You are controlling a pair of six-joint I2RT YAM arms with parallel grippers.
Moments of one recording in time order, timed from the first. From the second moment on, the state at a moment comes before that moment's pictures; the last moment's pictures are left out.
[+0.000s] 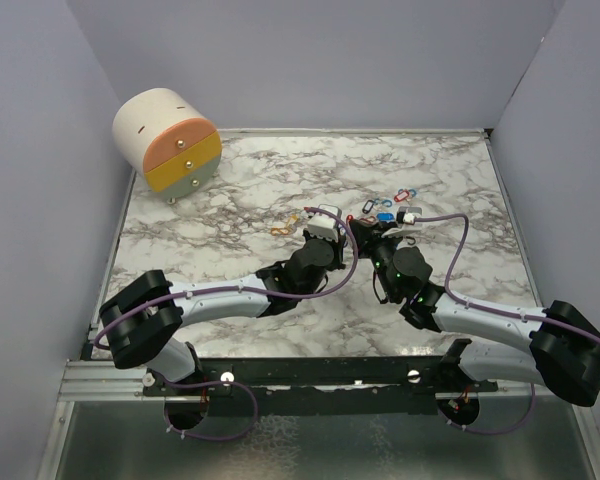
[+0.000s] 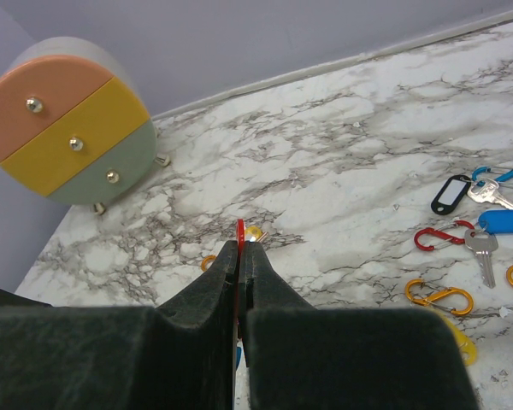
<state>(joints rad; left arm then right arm) -1.09 1.50 0.83 0.43 -0.59 -0.42 0.86 1.16 0.43 0.78 0.59 0.44</state>
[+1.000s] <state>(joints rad) -1.09 1.51 0.84 0.43 -0.59 -0.42 0.86 1.15 0.43 0.78 0.57 0.44</state>
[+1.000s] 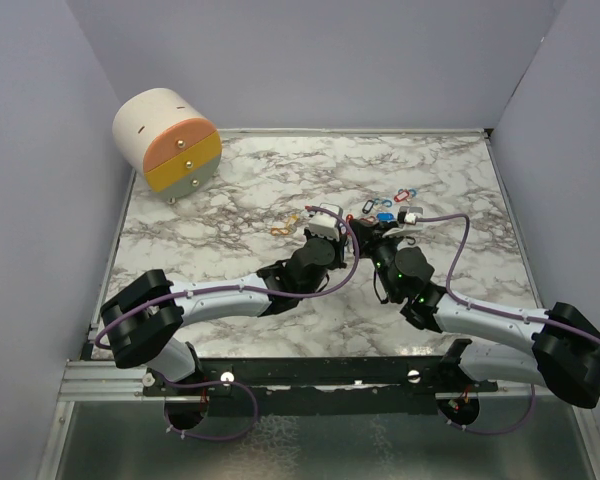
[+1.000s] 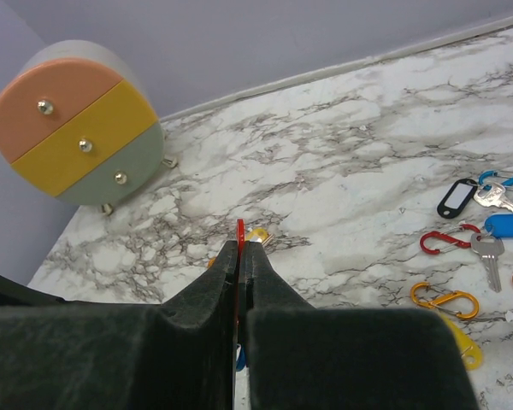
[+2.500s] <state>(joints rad) -1.09 1.53 0.86 0.46 -0.62 -0.39 0.86 1.06 0.39 0.76 0.55 0.45</state>
